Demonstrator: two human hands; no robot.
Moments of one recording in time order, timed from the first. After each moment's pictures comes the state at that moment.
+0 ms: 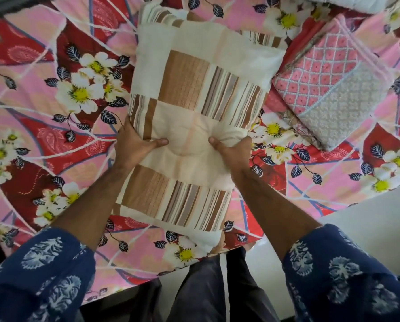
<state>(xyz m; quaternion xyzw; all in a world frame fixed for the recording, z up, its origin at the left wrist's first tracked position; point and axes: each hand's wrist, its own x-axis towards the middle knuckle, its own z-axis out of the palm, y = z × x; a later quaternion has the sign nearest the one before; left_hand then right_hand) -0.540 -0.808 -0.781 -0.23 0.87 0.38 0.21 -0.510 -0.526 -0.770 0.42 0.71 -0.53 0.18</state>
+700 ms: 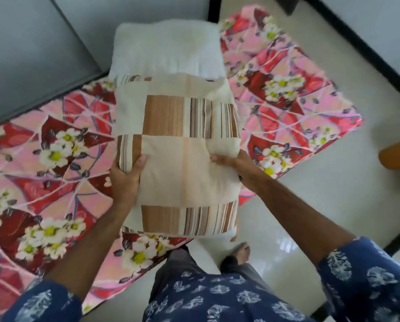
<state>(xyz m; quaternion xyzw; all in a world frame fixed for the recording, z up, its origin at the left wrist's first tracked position) -0.409 -0.554 -0.508 -0.20 0.75 0.63 0.02 -0.390 -0.260 -0.495 0.24 0.62 -0.71 0.21</state>
